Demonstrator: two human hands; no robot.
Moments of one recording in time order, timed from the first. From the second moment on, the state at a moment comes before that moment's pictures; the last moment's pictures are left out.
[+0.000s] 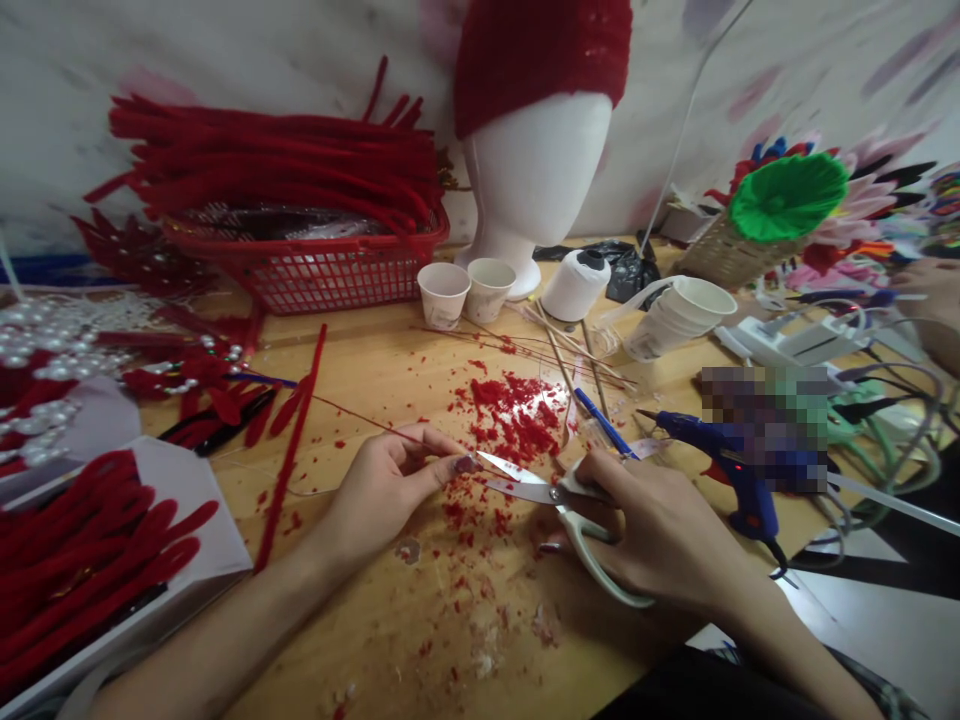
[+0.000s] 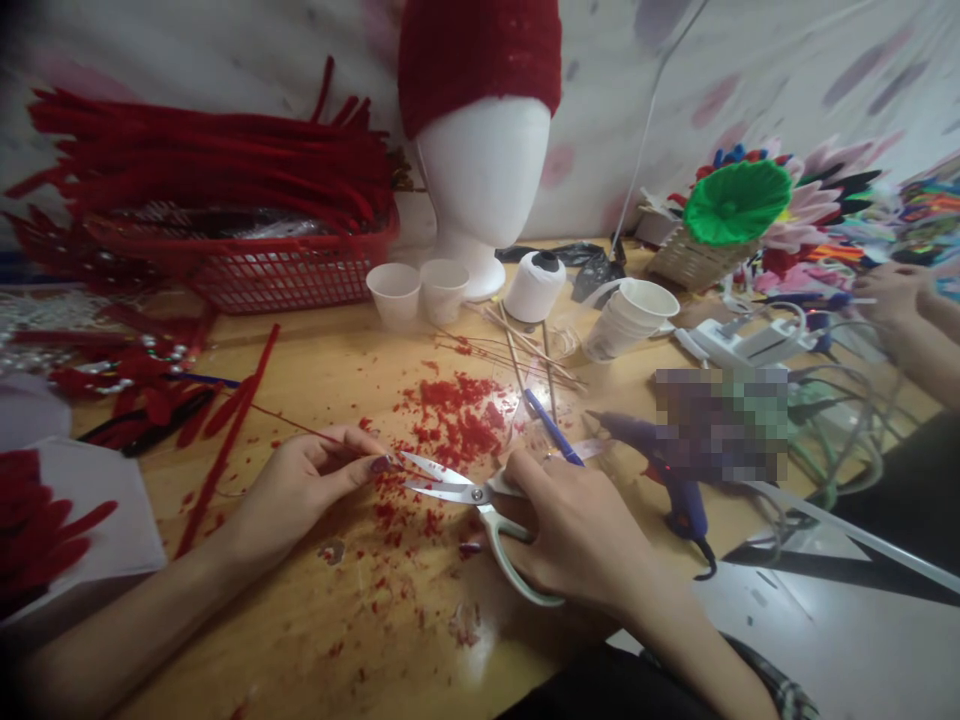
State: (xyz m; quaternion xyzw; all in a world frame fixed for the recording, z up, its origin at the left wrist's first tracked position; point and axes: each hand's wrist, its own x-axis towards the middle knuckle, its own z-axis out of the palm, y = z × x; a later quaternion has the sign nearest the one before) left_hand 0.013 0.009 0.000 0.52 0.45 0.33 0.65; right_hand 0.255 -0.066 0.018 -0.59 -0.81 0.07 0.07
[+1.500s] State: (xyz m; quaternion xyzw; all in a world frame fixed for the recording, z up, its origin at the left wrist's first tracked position) left_hand 0.012 0.008 0.003 0.54 0.46 0.34 0.62; right_hand 0.255 -0.068 0.020 -0.58 -0.81 0.05 0.08
